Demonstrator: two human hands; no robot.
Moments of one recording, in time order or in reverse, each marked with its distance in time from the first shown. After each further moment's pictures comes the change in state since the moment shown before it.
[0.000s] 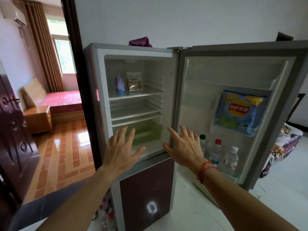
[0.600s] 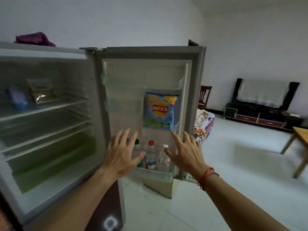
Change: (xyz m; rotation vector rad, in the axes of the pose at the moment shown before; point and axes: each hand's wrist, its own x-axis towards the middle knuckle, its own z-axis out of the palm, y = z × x) left_hand 0.087 0.224 0.060 -0.165 -0.078 0.436; right_hand -0.071 0.214 -0.051 -0.128 0.021 0.453
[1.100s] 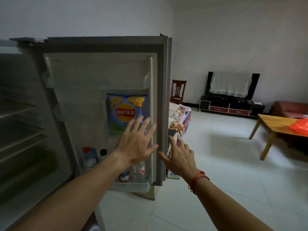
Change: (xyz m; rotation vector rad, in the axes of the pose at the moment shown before) left_hand 0.128 0.124 0.033 0.119 0.087 0.480; right_hand 0.039 0.104 0.047 0.104 -0.046 0.247
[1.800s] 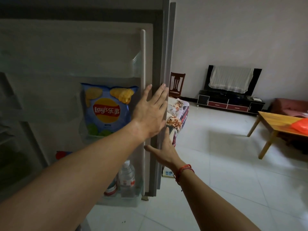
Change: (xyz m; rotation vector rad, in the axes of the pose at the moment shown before) left_hand 0.152 -0.002 0.056 0.360 0.017 0.051; right_hand 0.126 0.011 0.064 0.630 -0.175 0.080
